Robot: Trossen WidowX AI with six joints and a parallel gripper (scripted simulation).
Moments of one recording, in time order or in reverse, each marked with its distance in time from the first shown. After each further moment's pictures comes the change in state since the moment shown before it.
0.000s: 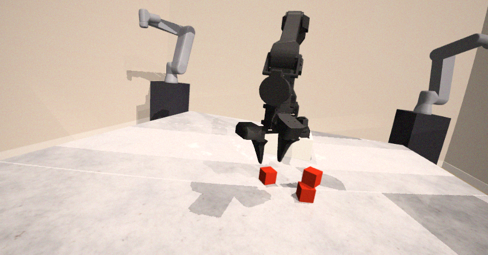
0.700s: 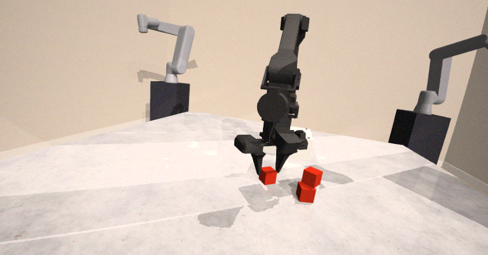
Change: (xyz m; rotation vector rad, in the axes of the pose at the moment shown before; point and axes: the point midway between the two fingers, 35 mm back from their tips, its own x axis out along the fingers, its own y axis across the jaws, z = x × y) arm 0.032 0.000 0.000 0.000 0.001 0.001
